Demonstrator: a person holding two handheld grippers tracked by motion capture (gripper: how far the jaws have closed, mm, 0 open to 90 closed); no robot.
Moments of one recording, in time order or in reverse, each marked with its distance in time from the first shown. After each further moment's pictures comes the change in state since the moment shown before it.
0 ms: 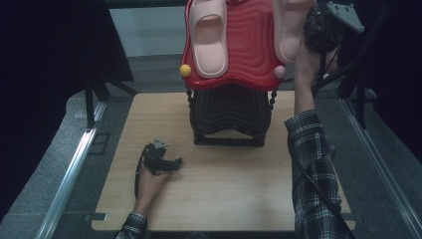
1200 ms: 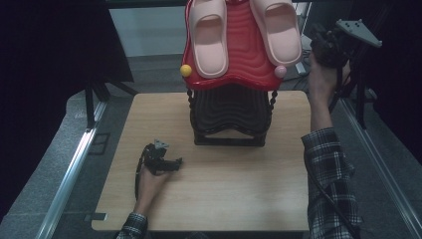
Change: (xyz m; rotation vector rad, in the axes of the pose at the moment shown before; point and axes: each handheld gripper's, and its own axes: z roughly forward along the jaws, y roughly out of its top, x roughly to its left) left arm -0.001 0.000 0.000 0.002 -0.001 0.001; right arm -0.040 -0.019 -0.030 0.068 0.173 -0.043
